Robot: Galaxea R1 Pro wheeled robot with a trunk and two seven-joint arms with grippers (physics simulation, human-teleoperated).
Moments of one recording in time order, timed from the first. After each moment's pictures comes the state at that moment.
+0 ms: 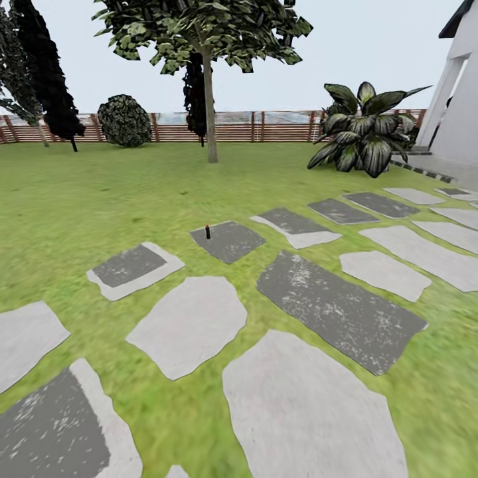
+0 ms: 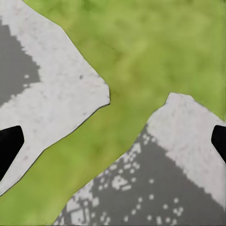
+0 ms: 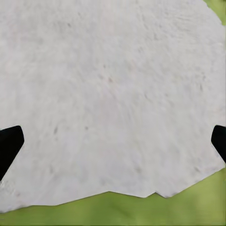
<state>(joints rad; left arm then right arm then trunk) -0.24 0.08 0.04 -0.20 0.08 -0.38 0.00 -0.19 -0.11 0.01 -0.34 0.00 -0.40 0.01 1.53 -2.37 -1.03</state>
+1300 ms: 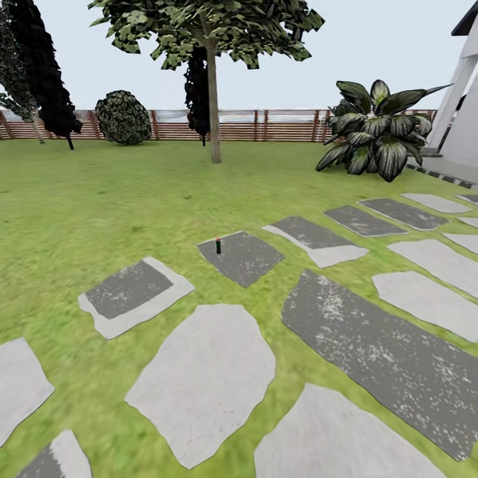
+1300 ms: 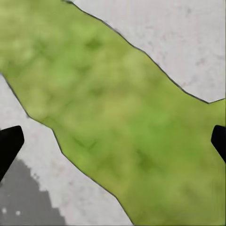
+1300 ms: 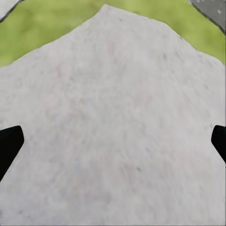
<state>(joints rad) -0.24 0.08 0.04 -0.20 0.08 -0.38 0.00 -0.19 -0.11 0.01 -0.34 0.00 -0.40 0.01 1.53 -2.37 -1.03</state>
